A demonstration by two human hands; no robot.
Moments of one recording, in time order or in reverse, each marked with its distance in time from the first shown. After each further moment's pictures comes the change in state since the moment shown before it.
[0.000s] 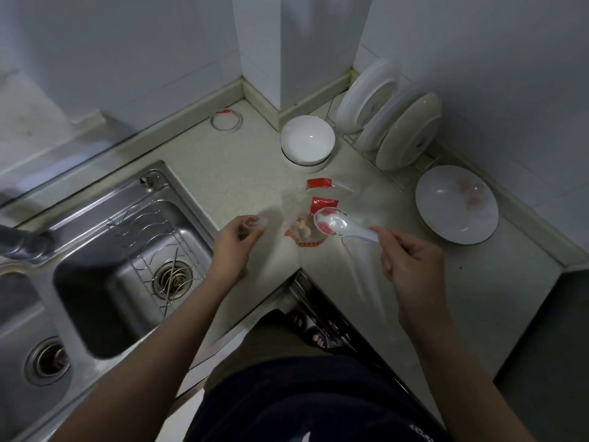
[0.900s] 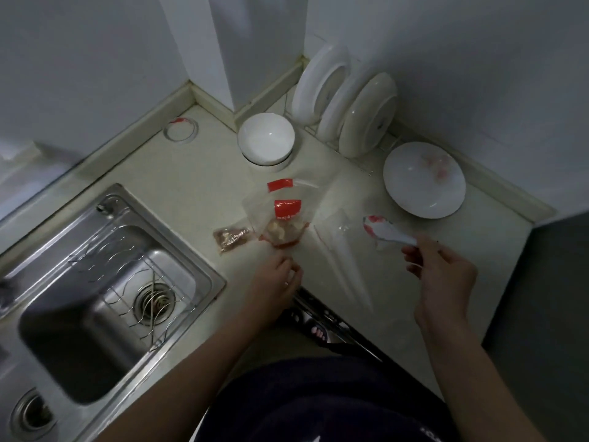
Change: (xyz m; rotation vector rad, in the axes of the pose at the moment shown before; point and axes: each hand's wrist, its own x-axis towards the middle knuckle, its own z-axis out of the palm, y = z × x) left_hand -0.049 0.004 0.075 0.399 -0.313 0.575; right_hand 0.002 0.038 -0.052 0.173 0.586 0.317
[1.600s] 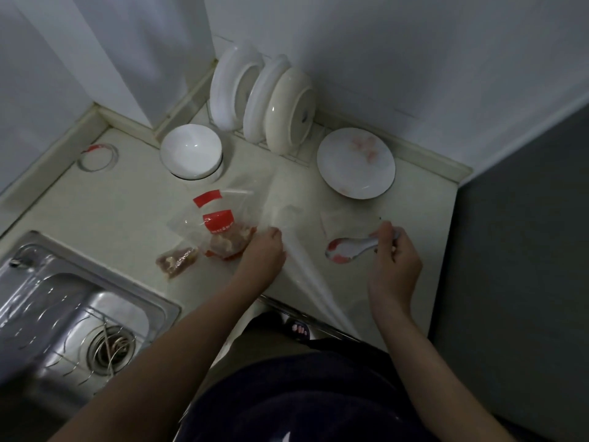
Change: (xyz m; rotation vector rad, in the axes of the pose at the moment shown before) left_hand 0.093 0.026 0.057 0.446 -0.372 0.114; right_hand -0.003 0.017 -0.025 -0.218 0.174 -0.250
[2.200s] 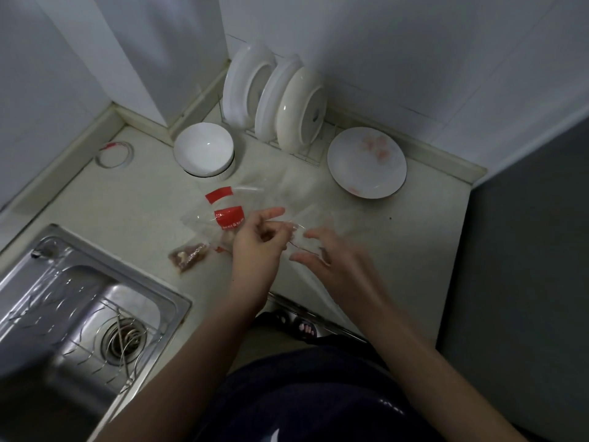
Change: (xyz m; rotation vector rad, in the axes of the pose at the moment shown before) left_hand -0.061 0.050 -0.107 -1.365 0.319 -0.489; right_hand -0.028 -0.034 0.020 -0.286 -0.674 -0.555
